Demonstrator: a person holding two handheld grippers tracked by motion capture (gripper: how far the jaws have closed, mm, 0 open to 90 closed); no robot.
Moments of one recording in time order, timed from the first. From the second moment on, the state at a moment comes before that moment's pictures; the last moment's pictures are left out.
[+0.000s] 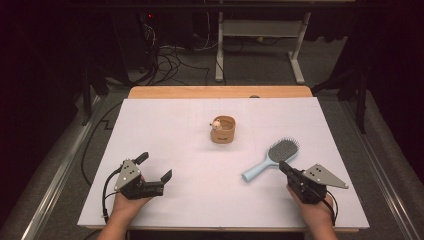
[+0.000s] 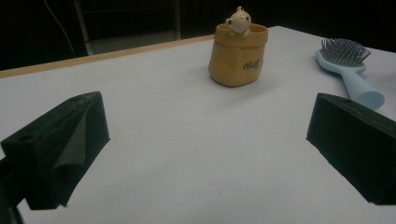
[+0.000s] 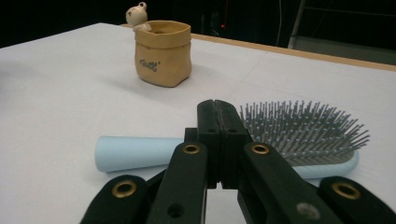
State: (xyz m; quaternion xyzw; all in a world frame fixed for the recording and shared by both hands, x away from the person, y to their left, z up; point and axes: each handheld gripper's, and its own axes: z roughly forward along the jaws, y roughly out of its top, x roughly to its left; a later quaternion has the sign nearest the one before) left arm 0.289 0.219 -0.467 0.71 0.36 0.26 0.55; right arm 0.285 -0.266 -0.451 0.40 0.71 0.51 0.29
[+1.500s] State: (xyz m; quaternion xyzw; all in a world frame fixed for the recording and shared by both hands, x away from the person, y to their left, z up) left arm 0.288 0.220 -0.469 0.71 0.36 0.26 0.55; right arm 0.346 -0.168 -0.445 0.34 0.78 0.47 0.23
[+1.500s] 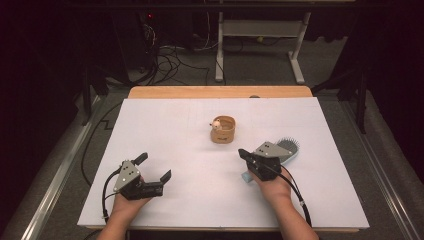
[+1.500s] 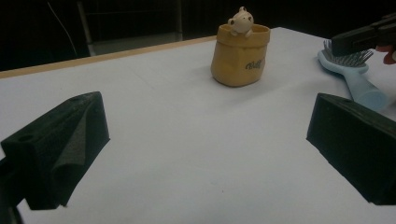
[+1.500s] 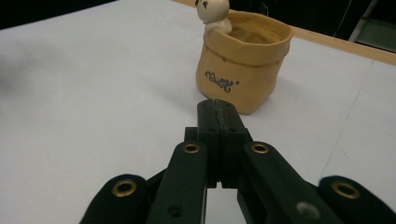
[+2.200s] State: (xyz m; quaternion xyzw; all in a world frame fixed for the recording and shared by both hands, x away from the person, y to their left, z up) left arm 0.287 0.220 -0.468 0.71 0.36 0.27 0.55; right arm 0.346 -0.169 -0.460 0.34 0.82 0.41 0.20
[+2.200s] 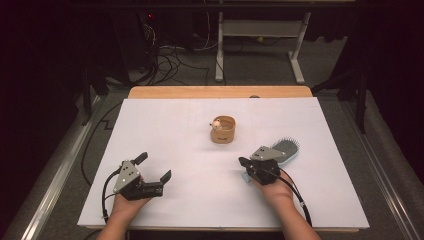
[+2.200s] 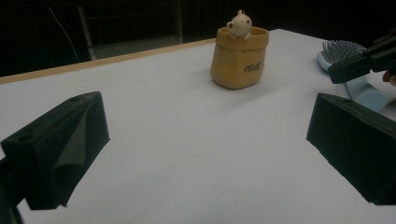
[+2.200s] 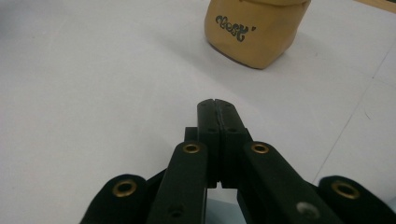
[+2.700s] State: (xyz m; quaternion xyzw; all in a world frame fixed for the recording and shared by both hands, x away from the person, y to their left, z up) left arm 0.286 0.220 -0.468 0.71 0.36 0.27 0.55; right arm 0.340 -0.175 -0.463 0.34 0.84 0.38 0.20
